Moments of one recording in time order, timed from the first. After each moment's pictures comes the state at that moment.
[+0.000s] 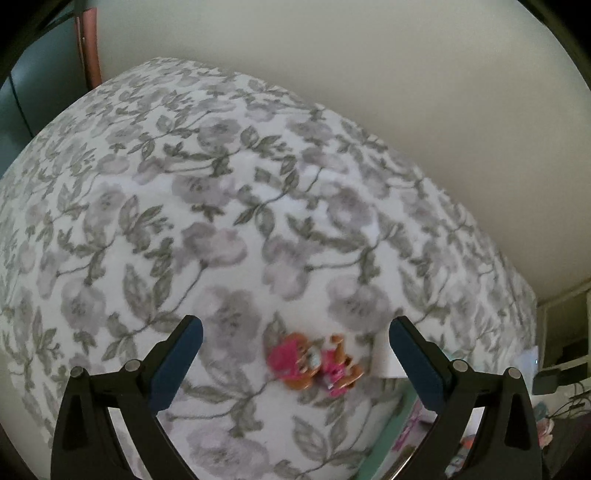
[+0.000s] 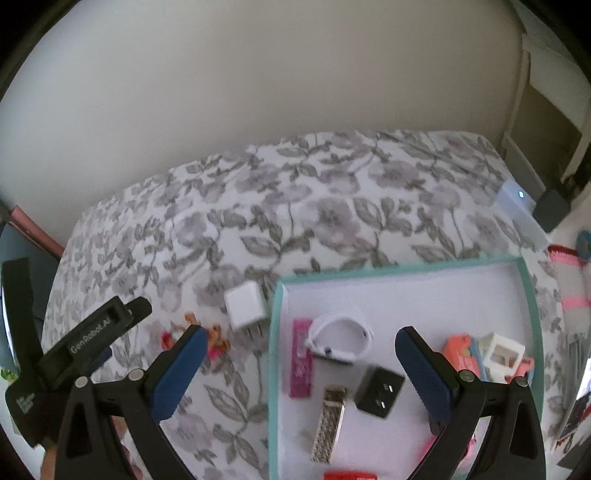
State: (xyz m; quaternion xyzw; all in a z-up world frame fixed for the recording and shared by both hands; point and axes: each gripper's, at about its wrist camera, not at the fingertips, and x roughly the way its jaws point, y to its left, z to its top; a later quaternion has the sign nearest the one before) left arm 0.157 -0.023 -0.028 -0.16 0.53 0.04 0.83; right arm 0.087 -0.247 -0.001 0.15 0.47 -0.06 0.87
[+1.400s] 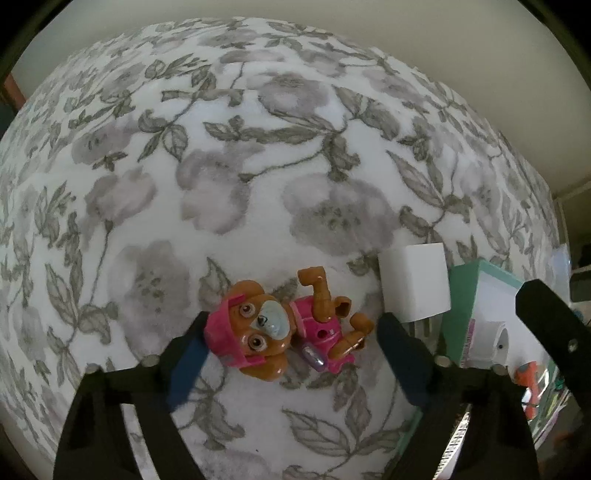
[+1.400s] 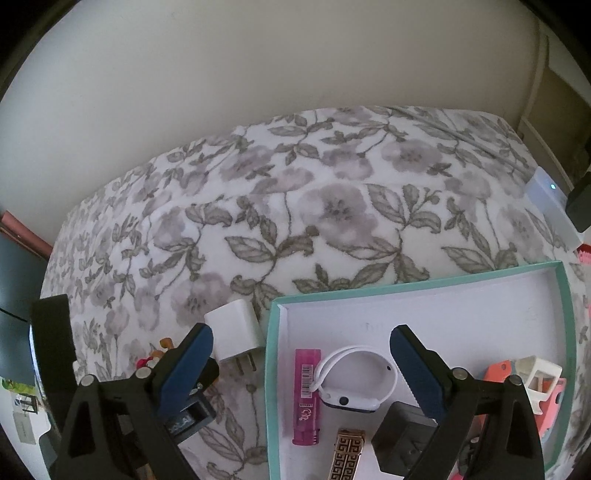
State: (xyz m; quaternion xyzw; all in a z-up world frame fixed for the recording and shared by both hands) left arm 0.177 -0.086 -0.106 -0.05 0.63 -0.05 0.77; right arm 0.131 -0.245 -0.051 0.16 0.50 -0.07 0.85
